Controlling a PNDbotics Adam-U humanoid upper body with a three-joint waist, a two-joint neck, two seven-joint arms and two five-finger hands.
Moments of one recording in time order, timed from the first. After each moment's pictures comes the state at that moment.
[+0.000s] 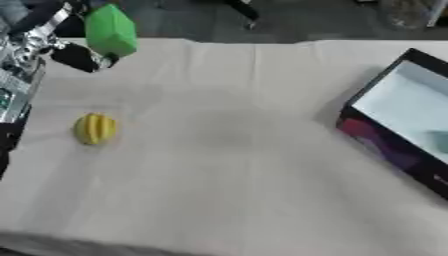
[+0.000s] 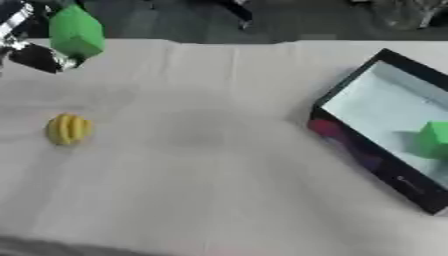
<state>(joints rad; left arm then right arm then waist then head) -0.88 0.54 -0.09 -1.29 -0.62 0.22 -0.23 -0.78 -0.69 0.09 -1.79 -0.31 -0.01 0.43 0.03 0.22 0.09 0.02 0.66</state>
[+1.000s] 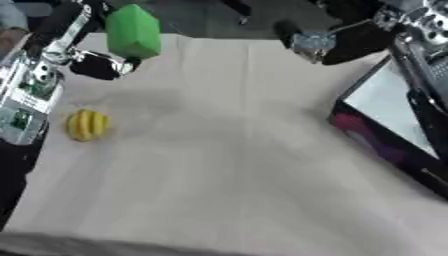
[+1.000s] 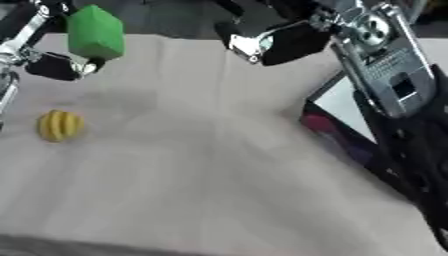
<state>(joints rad) -0.85 0.40 -0.14 -1.40 -0.68 0.14 -0.17 -0.91 -0.45 0.24 -1.67 0.01 -0.10 0.57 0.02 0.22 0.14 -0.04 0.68</state>
